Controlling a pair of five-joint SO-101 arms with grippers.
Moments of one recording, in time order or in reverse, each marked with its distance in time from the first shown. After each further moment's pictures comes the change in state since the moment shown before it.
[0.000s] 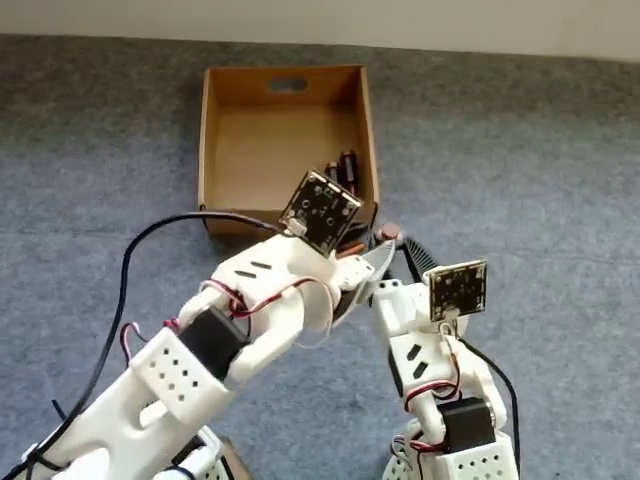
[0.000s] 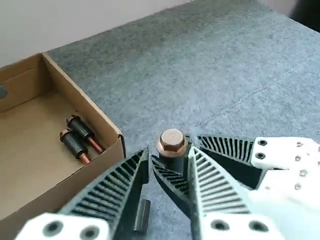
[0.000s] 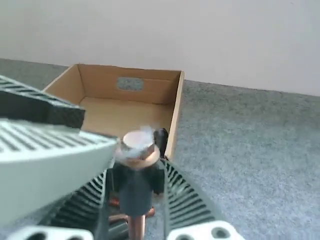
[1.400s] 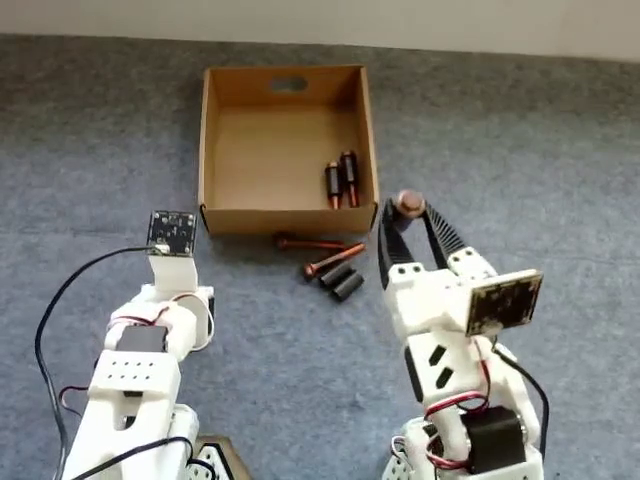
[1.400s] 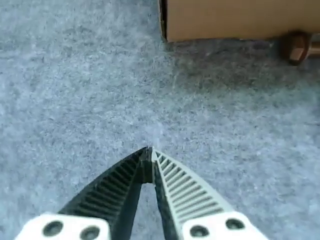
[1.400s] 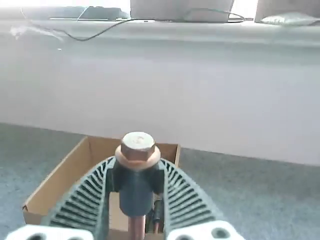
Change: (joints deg) left arm -43.2 -2.7 35.6 -3.7 -6.3; right arm 0.1 11.3 -22.9 0.1 -0.1
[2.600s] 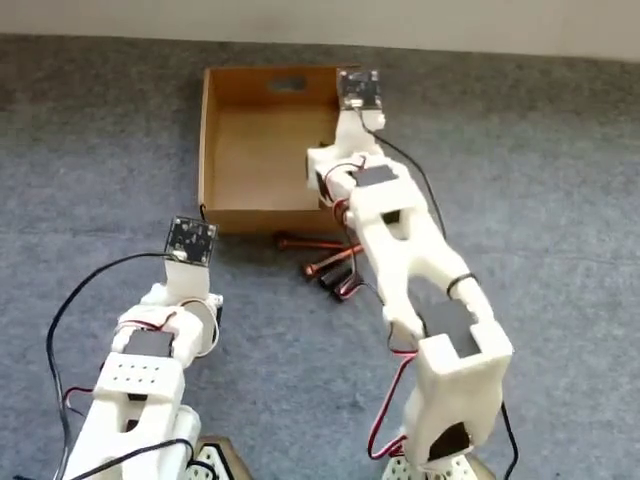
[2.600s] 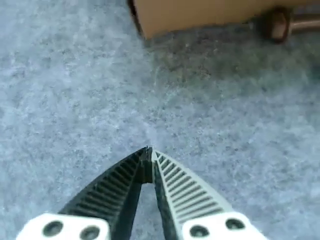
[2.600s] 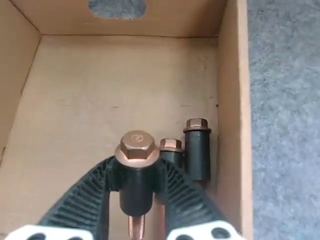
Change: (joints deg) left arm 2.9 0.0 2.2 -2.3 -5.7; right arm -4.4 111.5 -62.3 -3.4 -10.5
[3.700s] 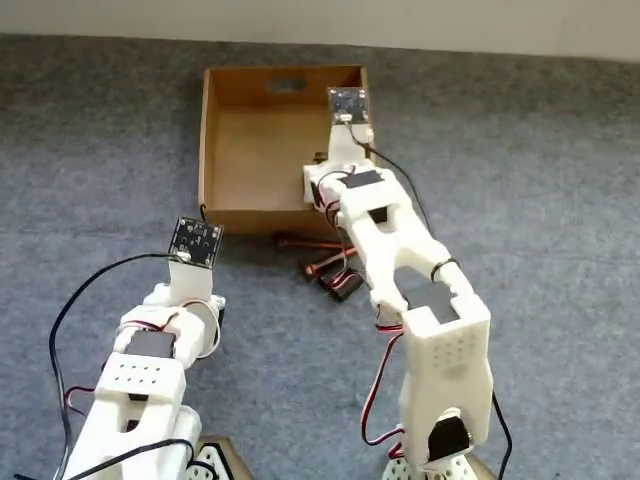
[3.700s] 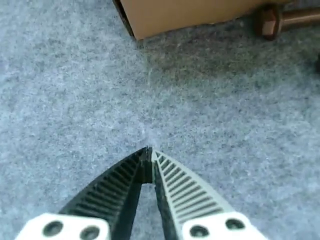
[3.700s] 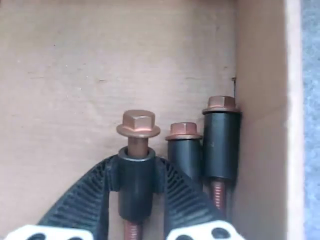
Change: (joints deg) left arm 0.4 0.0 0.2 0.0 -0.4; right arm -0.3 11.0 -4.2 -0.1 0.2
